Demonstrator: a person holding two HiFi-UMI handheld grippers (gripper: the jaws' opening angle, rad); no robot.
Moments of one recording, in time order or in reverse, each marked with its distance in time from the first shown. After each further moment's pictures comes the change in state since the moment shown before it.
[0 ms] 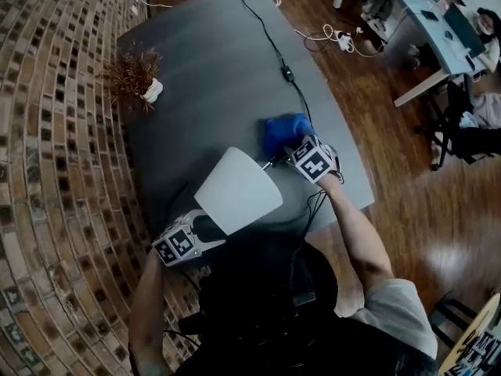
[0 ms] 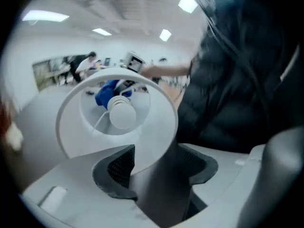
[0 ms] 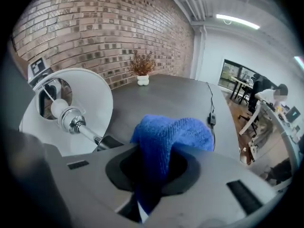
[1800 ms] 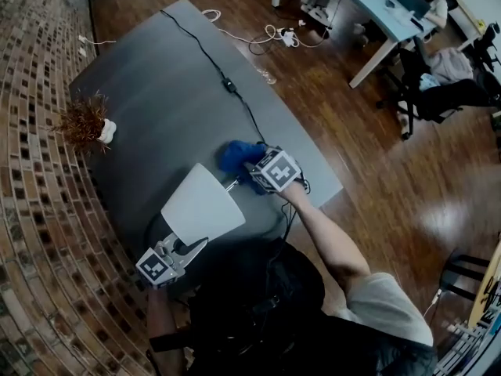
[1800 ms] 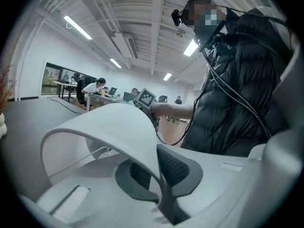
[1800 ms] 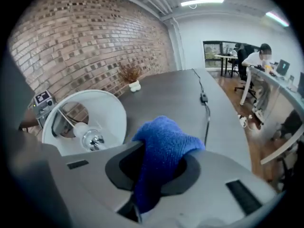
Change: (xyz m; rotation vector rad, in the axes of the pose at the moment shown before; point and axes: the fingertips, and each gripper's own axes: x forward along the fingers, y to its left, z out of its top) left arm -0.001 0.001 0.074 0.009 -0.404 -0.014; right arm -0.031 0.017 -0.026 0.311 -0.011 0.071
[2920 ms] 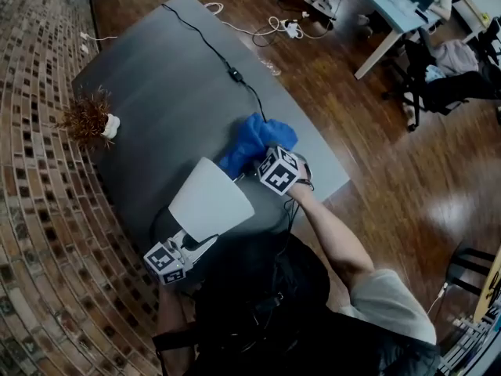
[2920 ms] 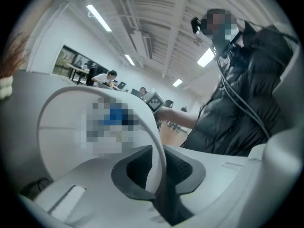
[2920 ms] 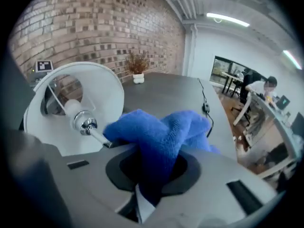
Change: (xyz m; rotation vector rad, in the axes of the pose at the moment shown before) left arm 0.005 -0.004 -0.014 -0.264 -0.067 -0.007; right arm 0.006 0.004 -0.006 -0.196 0.015 -0.102
